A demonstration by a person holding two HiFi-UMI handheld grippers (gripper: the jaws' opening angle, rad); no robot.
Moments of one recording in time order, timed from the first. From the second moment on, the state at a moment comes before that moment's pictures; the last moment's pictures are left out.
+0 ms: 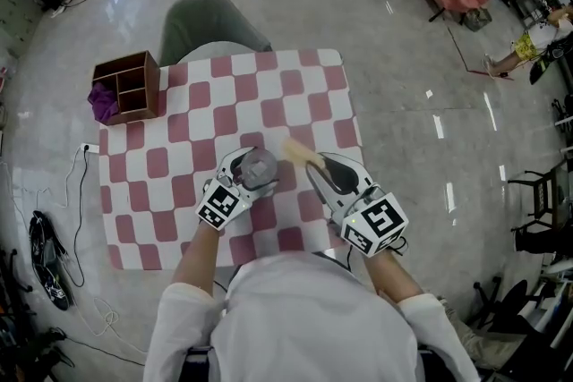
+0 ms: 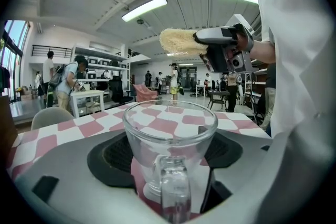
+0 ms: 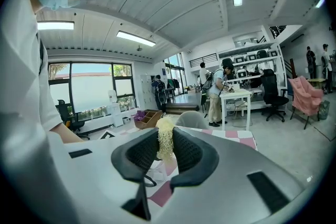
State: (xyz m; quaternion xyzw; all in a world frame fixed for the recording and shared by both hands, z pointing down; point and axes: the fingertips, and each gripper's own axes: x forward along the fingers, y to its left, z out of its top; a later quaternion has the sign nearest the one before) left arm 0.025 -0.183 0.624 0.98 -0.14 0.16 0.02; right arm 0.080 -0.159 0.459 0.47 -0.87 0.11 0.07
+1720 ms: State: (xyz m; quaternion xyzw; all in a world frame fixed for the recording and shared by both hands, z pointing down) left arm -0.044 -0.164 0.505 0.87 -0.28 0.37 -0.15; right arm -0.048 -0.123 0.432 0.21 -0.96 0.03 0.16
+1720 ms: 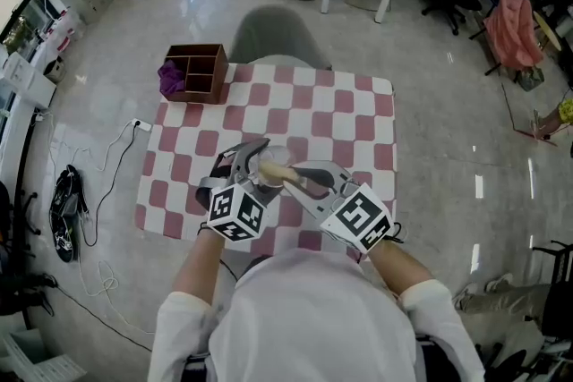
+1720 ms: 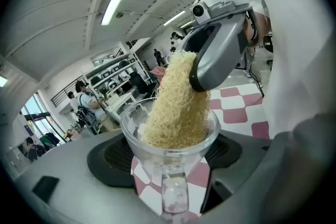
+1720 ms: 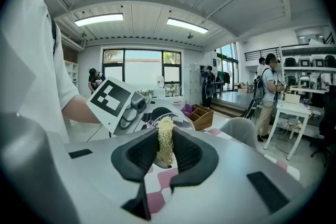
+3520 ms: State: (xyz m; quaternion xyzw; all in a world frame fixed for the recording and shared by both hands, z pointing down) left arm -0.029 -0.139 0.523 0.87 -0.24 0.38 -0.18; right arm -0.047 -0.134 0.444 0.21 -0.95 0.05 0.23
